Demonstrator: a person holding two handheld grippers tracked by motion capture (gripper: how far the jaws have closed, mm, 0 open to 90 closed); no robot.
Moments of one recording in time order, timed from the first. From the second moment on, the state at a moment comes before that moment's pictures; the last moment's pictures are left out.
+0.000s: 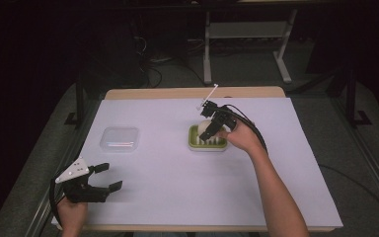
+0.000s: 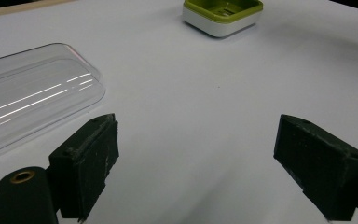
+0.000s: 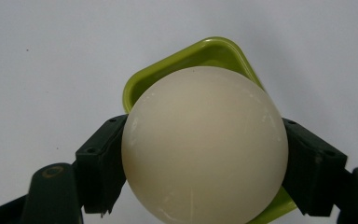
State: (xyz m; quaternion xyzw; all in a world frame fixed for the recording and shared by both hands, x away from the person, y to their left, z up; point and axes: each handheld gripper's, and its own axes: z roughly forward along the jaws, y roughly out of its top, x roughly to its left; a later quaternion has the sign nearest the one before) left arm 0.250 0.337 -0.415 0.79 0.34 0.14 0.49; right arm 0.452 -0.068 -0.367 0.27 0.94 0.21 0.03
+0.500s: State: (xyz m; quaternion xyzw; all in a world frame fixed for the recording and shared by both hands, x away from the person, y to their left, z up) left arm 0.249 0.338 -0.415 0.79 0.34 0.14 0.49; right arm 0.461 -0.069 -0.379 0.28 0.94 0.20 0.03
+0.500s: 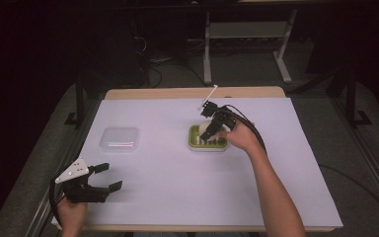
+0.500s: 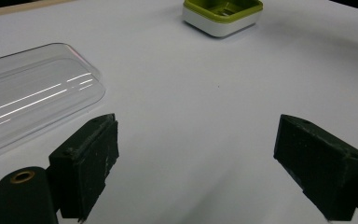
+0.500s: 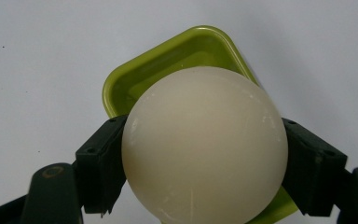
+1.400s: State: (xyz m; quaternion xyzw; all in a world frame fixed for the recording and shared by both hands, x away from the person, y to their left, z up) left arm 0.249 0.338 -0.415 0.79 0.34 0.14 0.49; right arm 0.467 -0.067 -0.391 0.30 0.94 0.18 0.02
